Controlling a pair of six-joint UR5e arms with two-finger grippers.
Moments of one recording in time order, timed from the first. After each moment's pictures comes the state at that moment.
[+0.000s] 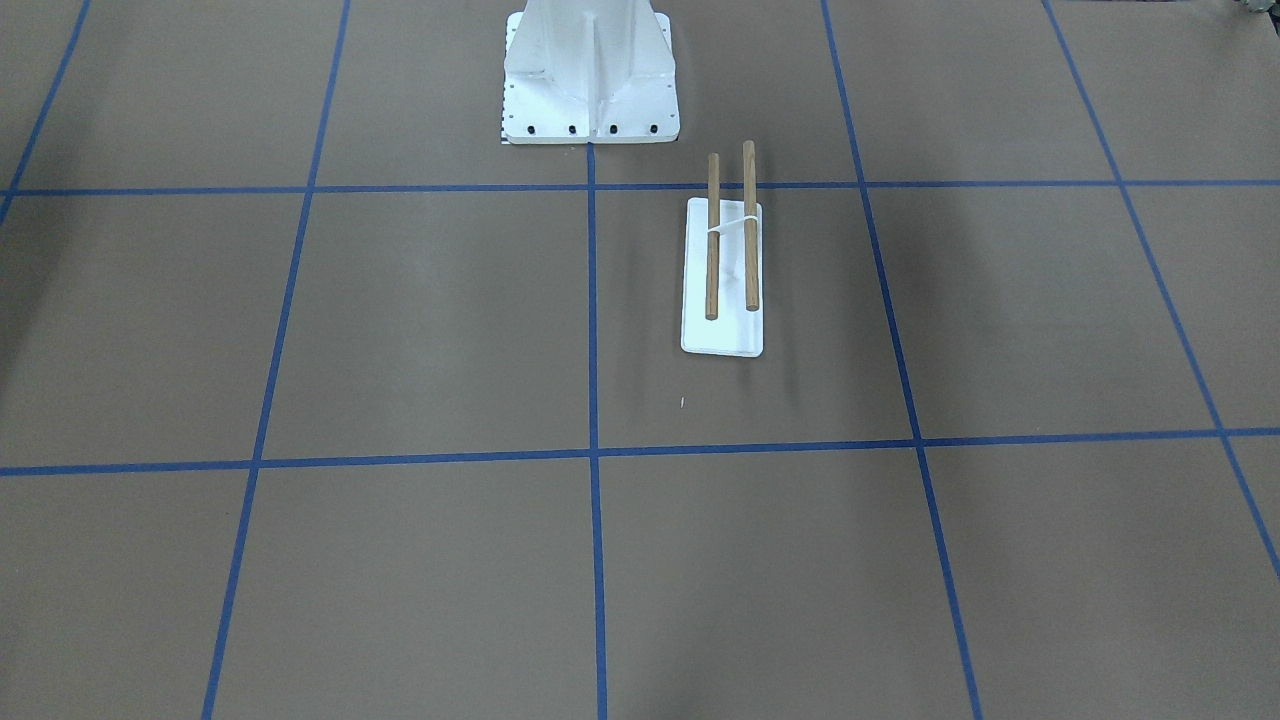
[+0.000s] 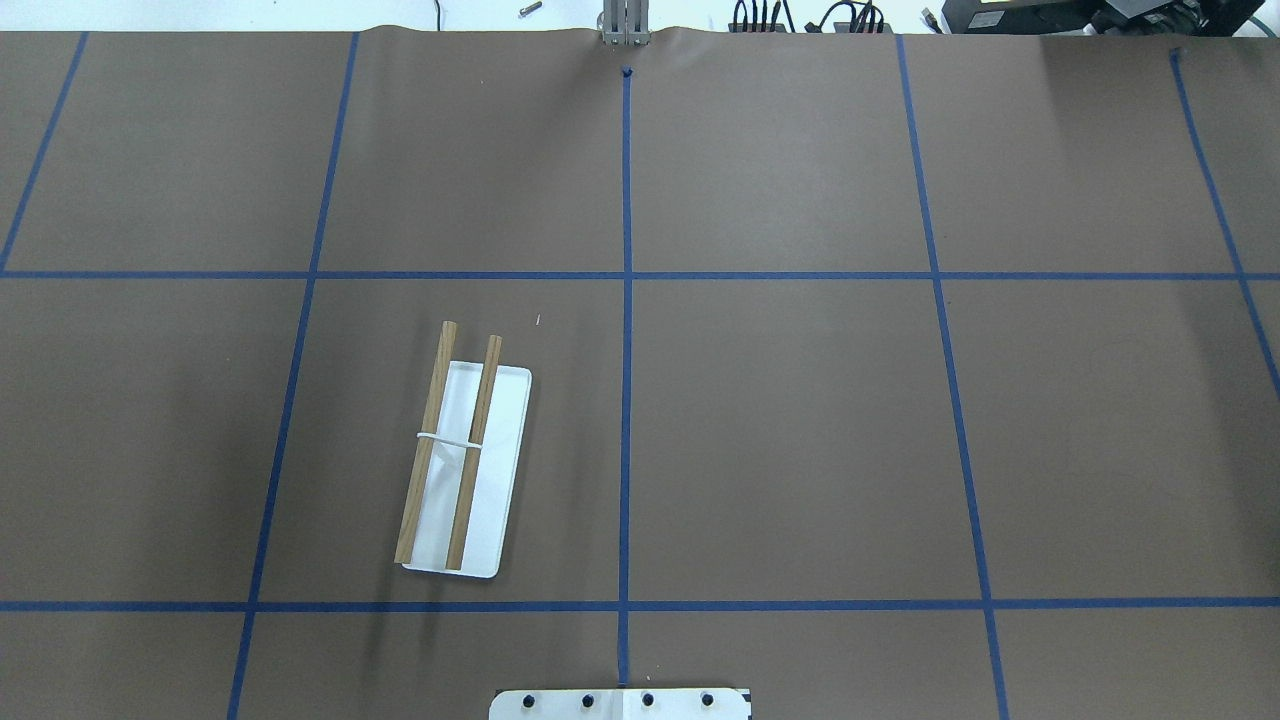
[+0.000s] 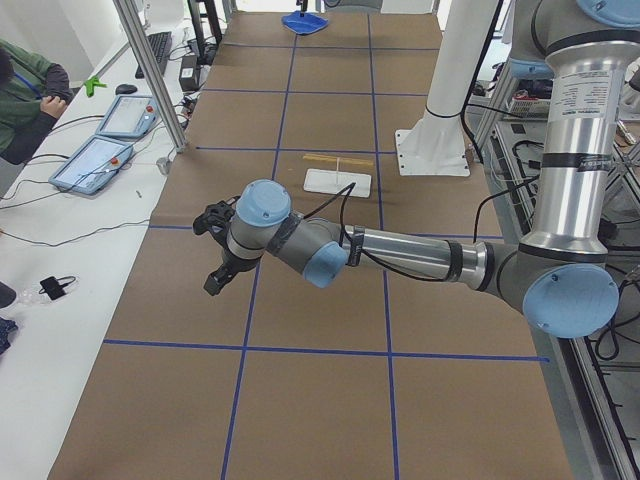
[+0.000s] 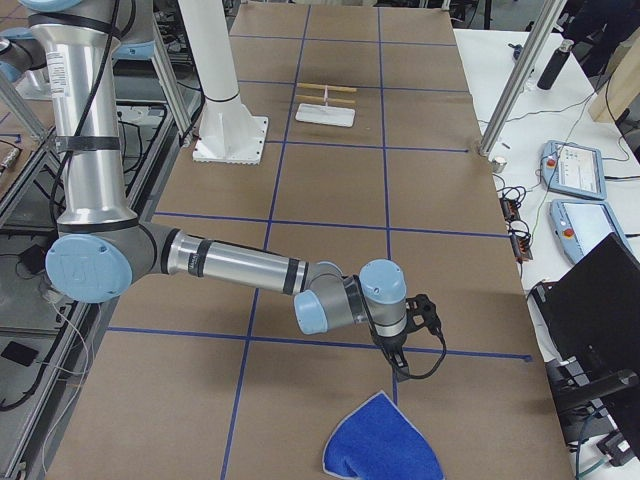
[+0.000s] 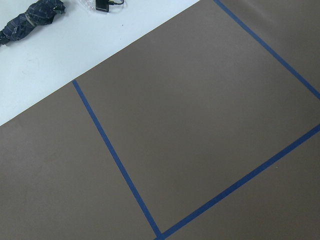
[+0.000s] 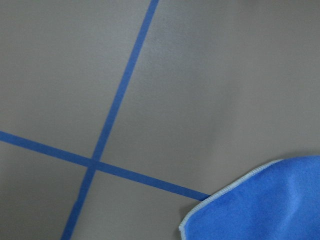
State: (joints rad) left arm -1.55 -1.61 -1.66 -2.06 -2.34 0.14; right arm 1.50 -1.51 1.27 -1.03 2.14 -0.07
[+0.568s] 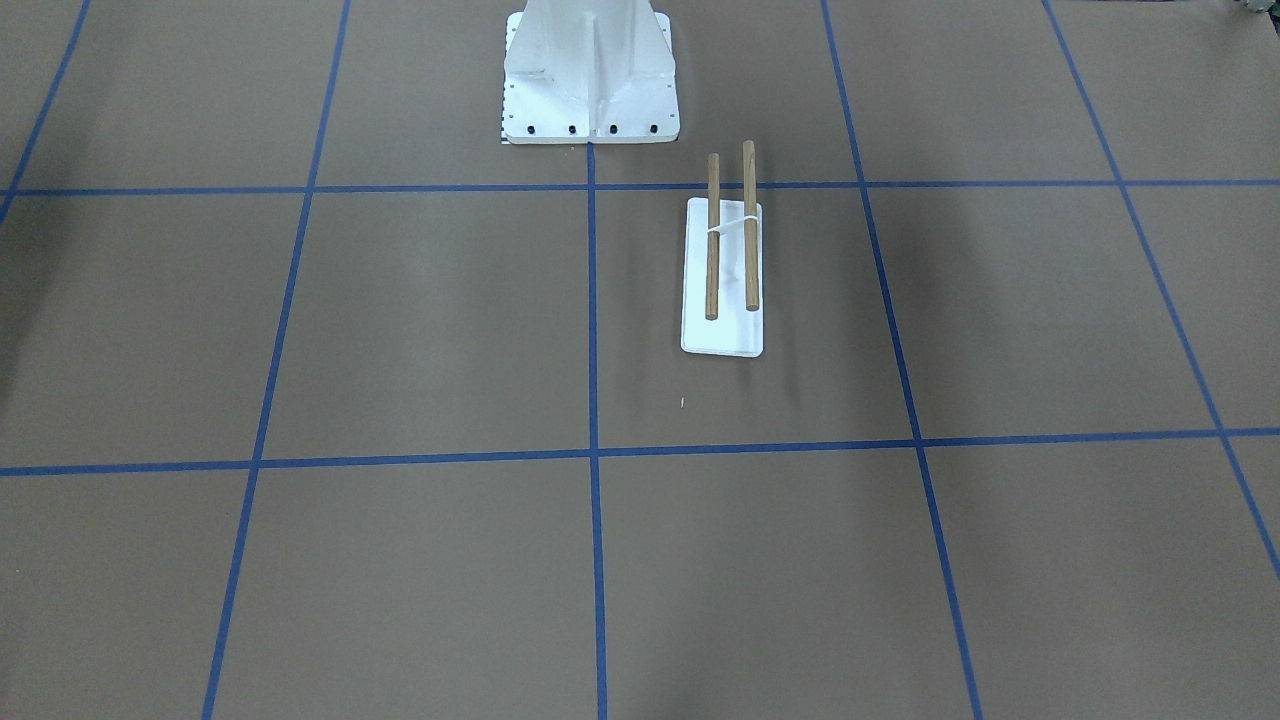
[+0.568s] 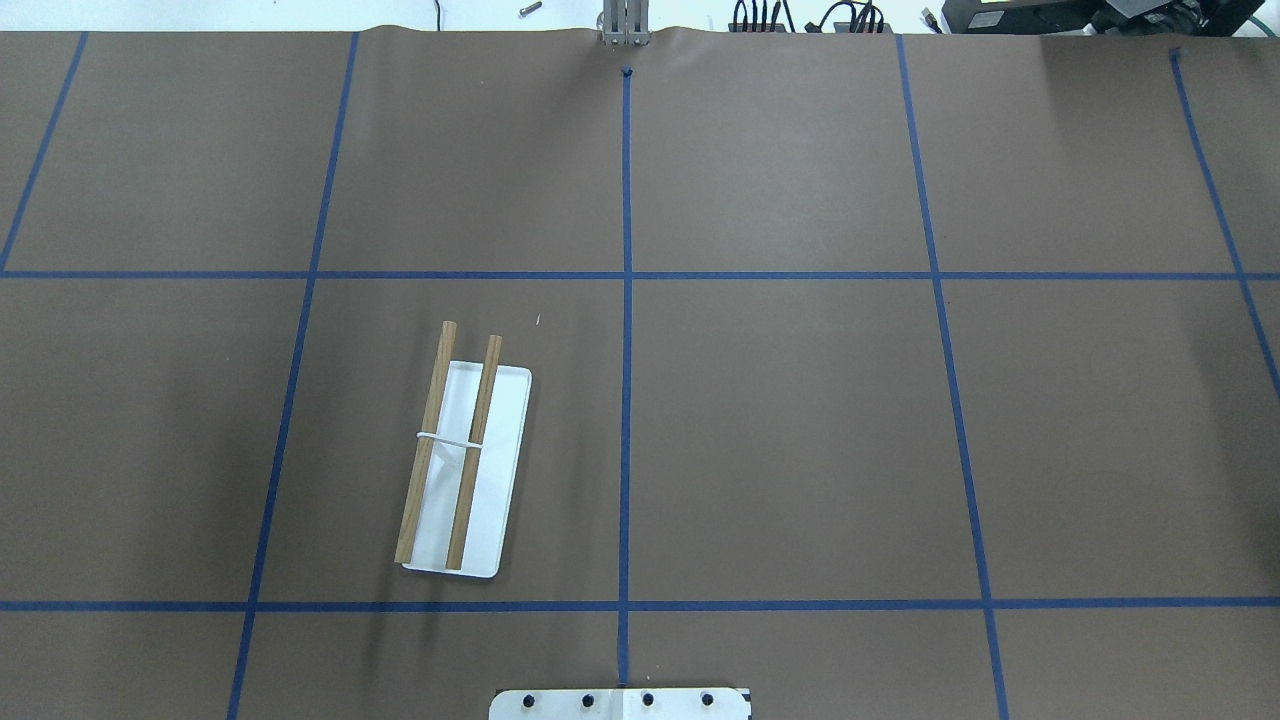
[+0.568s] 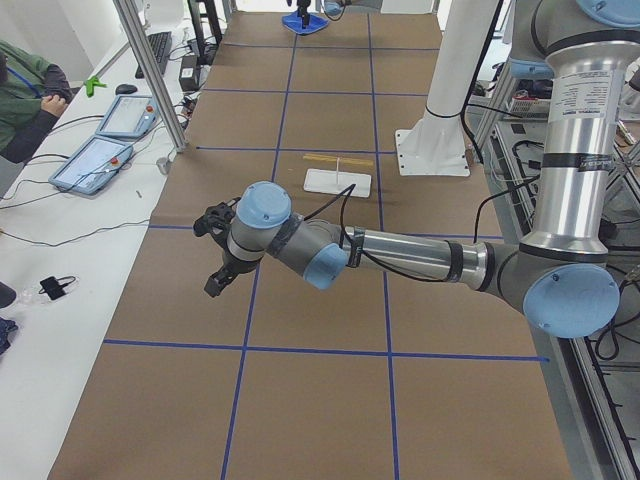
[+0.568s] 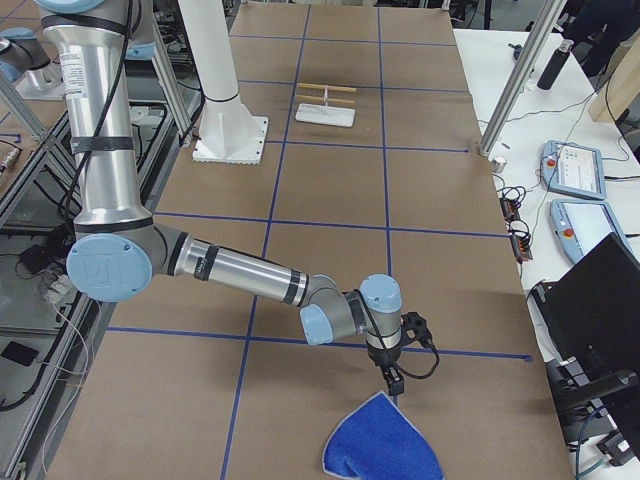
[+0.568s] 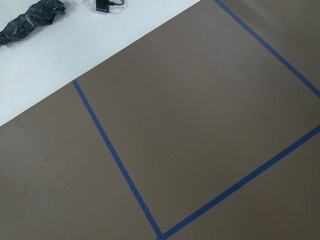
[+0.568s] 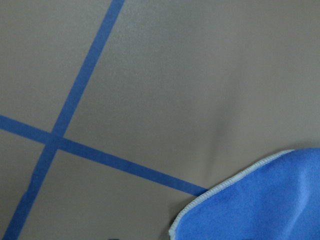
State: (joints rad) left arm -1.55 -1.61 -1.65 -2.06 -2.34 0.14; right arm 1.38 -1.50 1.19 -0.99 2.00 -0.07
